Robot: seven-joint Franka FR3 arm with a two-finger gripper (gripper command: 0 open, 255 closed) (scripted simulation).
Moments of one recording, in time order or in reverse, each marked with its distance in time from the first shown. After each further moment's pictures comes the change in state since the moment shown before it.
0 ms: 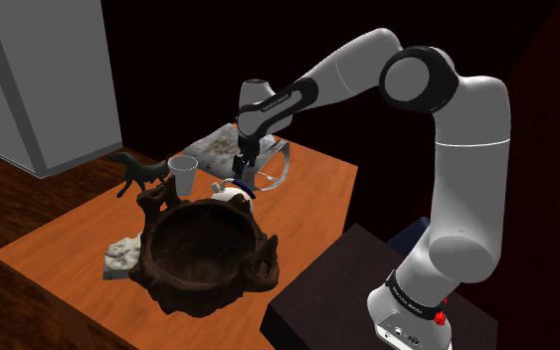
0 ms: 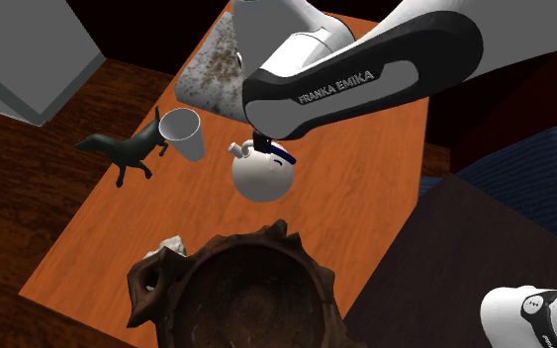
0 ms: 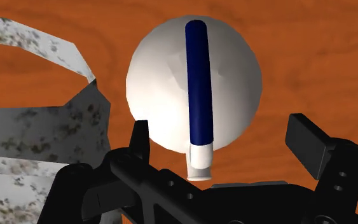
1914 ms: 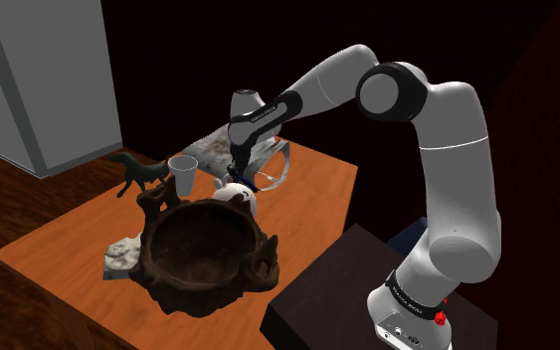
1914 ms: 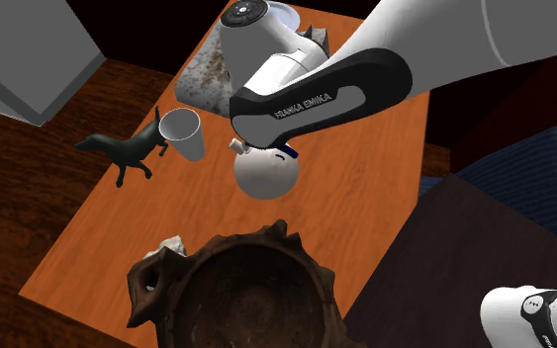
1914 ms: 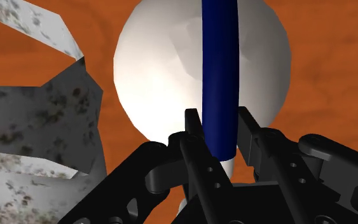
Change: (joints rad) arm 0.007 0.147 0.001 0.128 -0.013 0.021 -0.011
